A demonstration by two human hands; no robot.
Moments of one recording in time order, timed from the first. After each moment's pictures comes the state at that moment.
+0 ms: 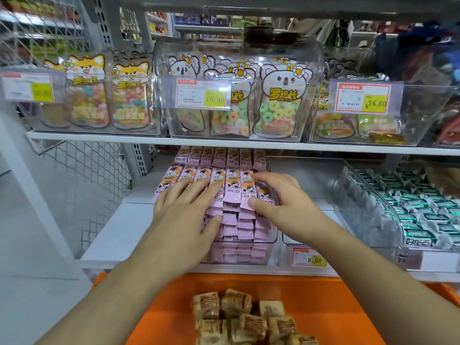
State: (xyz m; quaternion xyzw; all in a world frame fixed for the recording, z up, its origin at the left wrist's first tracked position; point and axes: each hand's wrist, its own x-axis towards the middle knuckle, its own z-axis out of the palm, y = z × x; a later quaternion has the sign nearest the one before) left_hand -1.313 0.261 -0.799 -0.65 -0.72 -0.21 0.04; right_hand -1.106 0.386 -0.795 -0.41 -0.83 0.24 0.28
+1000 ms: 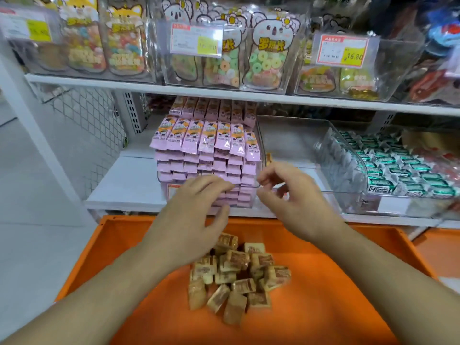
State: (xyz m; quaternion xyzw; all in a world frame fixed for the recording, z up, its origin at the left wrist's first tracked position) left_hand -1.264 0.191 -0.832 -0.72 -0.62 -0.31 -0.04; right_hand -1.051 0.297 -0.815 -0.35 -0.84 0.26 0.33
